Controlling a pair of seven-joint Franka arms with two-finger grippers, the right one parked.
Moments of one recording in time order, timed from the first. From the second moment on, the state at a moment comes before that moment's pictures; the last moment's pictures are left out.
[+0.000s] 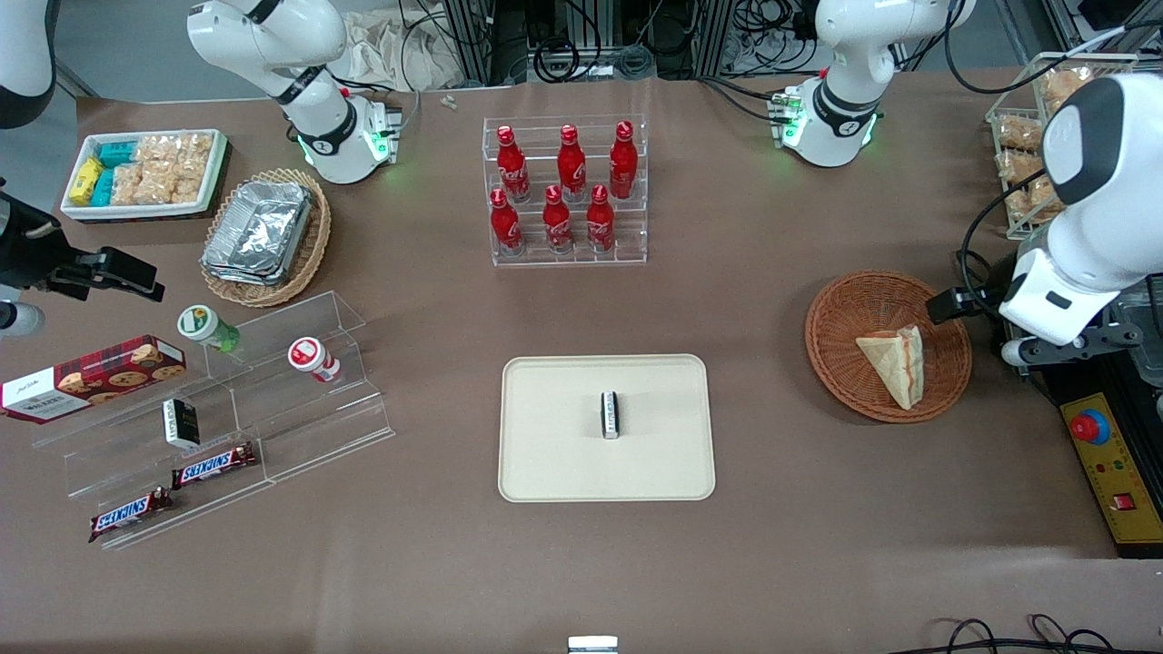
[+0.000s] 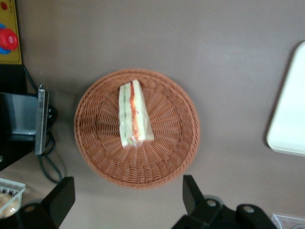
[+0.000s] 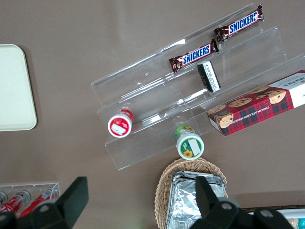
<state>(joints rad) 0.20 0.04 -0.22 -1.91 0.05 1.87 -0.24</state>
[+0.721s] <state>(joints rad) 0.23 0.04 -0.22 -2.25 0.06 2.27 -0.57</state>
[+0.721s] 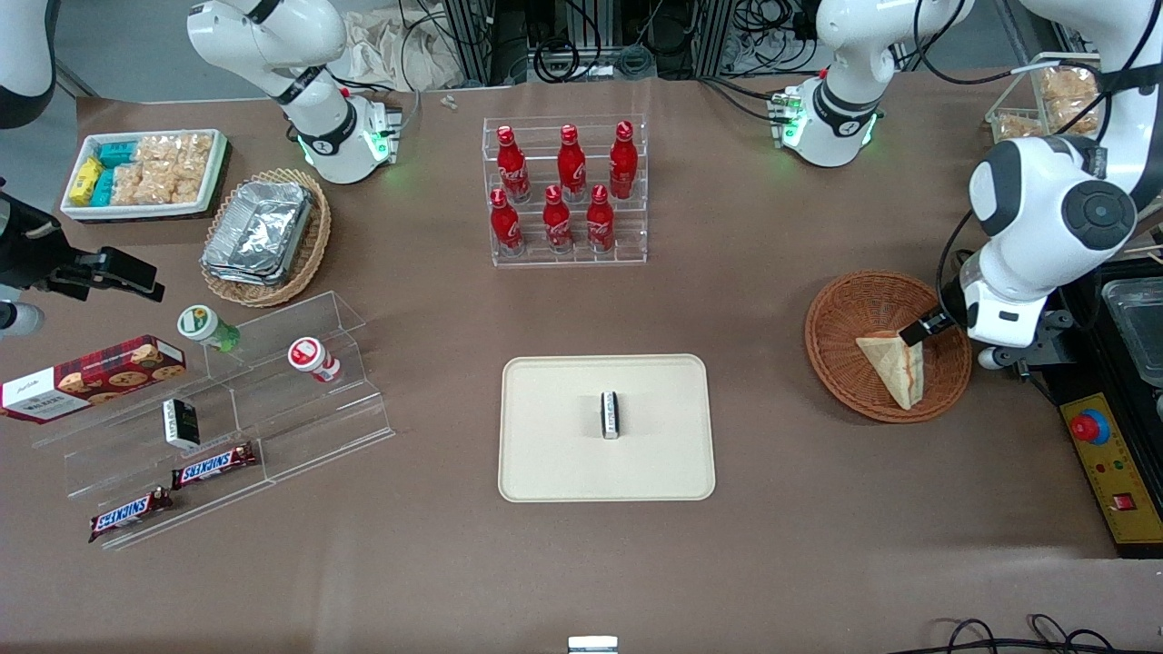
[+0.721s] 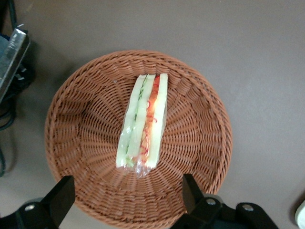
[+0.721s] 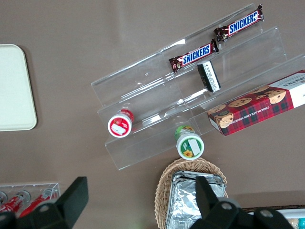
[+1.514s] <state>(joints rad) 0.23 0.14 -0.22 -2.25 0.14 2.37 -0.75</state>
